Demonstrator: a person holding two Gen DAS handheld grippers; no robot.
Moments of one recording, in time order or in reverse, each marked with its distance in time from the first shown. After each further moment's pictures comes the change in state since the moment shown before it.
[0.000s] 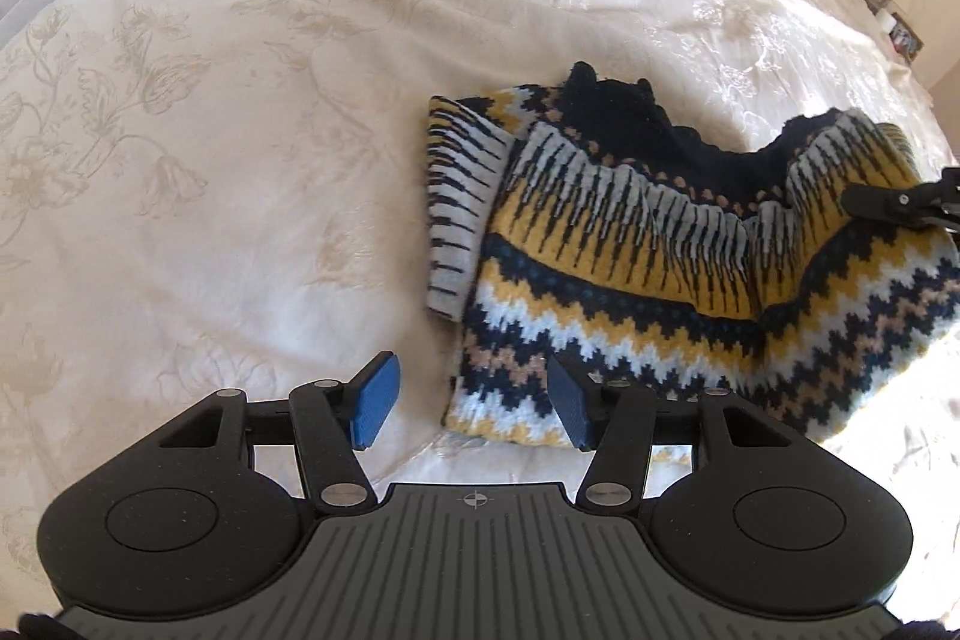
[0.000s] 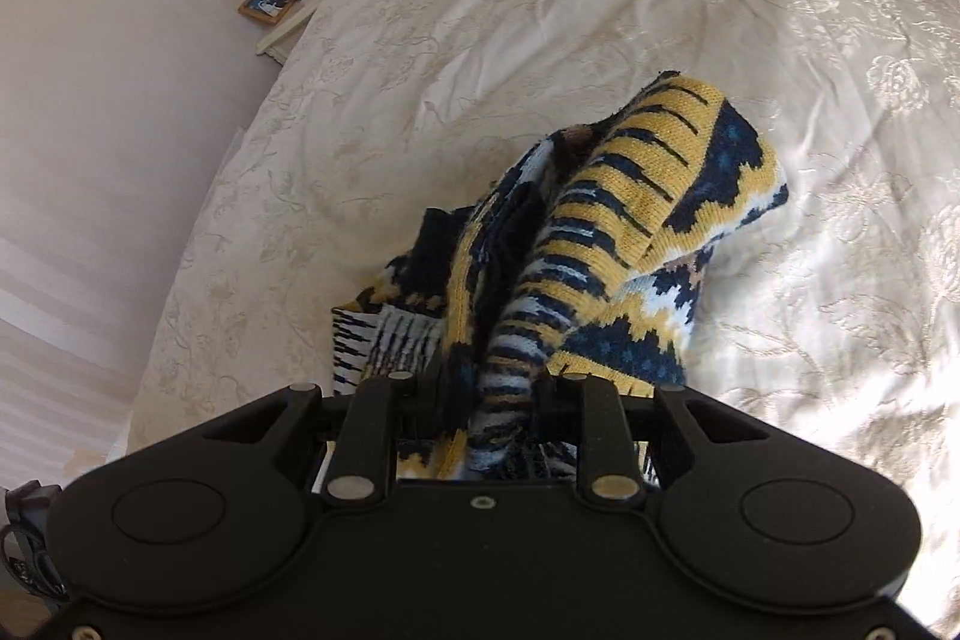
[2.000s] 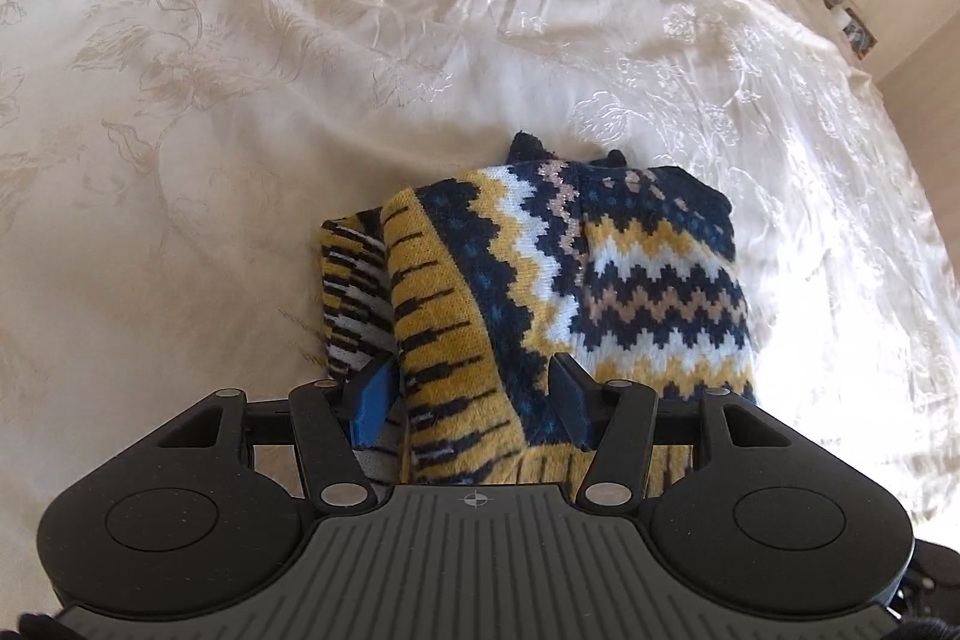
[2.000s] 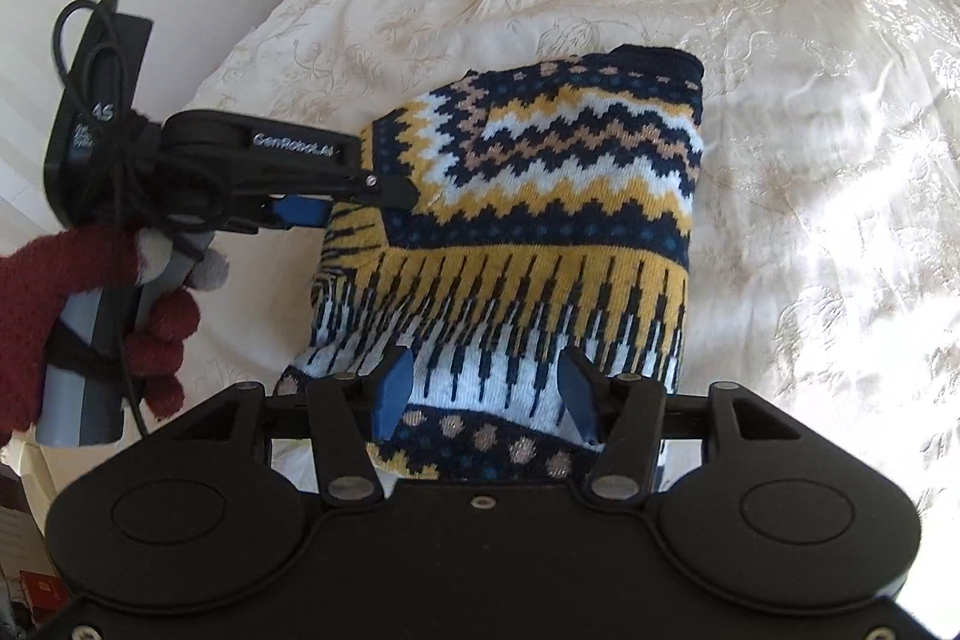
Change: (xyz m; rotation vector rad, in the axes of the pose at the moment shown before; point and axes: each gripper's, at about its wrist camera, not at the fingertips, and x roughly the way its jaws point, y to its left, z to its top) left arm 0.089 -0.009 0.098 0.031 0.065 -0.158; right arm 0.031 0.035 -0.081 -0.212 0.056 -0.084
